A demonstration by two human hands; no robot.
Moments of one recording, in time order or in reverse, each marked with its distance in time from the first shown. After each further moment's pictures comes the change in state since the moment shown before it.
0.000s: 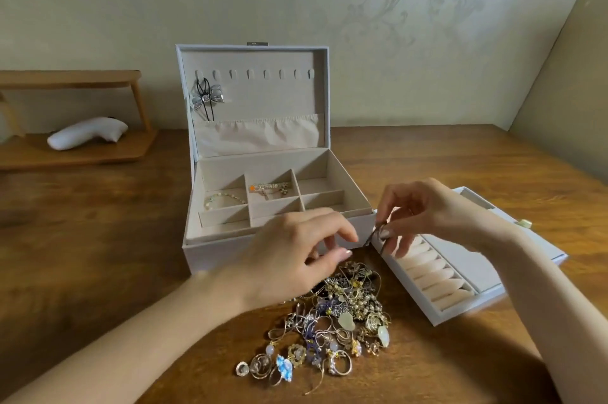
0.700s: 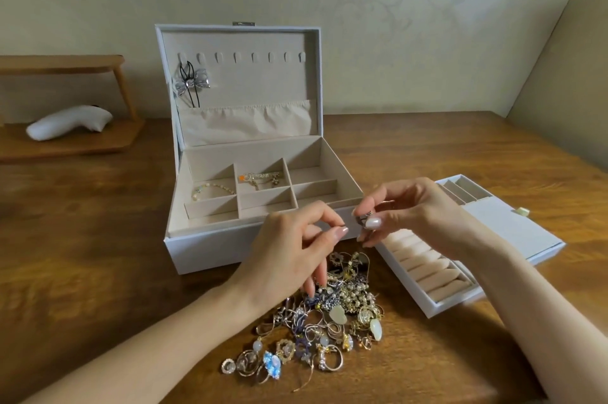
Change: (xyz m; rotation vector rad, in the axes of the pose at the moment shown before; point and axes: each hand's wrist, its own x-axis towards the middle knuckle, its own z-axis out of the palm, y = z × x) left_hand 0.000 0.008 0.026 -0.436 0.162 -0.353; right_hand 0.002 0.017 0.016 0.360 -0.001 -0.108
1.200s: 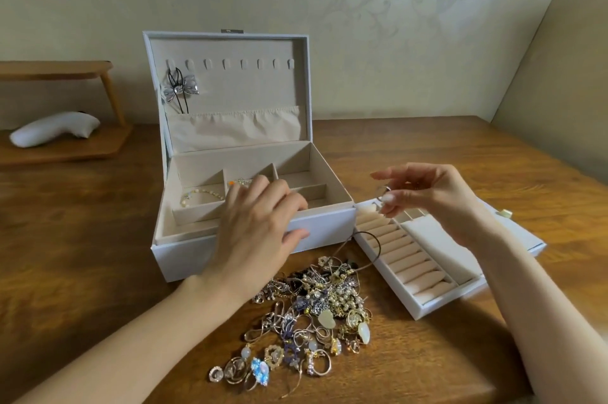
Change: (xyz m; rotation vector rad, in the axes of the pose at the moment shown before) left_hand 0.020 -0.024 -0.017 0.968 0.265 0.361; right_hand -0.006 0.001 -0.032 -0.136 0.369 -0.048
